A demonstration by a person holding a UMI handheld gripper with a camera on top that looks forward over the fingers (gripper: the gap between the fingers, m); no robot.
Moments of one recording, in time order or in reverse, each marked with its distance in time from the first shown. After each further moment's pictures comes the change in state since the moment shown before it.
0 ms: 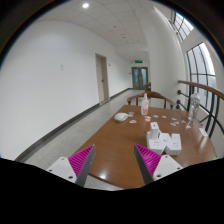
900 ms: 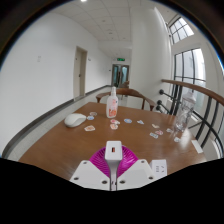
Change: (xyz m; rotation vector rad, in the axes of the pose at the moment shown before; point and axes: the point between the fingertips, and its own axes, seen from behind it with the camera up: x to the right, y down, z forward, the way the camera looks) arm 0.189 -0.016 0.173 -0.035 0.254 -0.049
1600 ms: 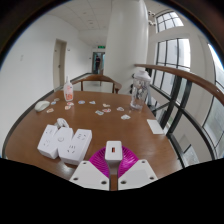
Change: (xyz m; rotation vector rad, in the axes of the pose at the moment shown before) arm 0.189 0.065 -0.099 -0.153 0.183 0.070
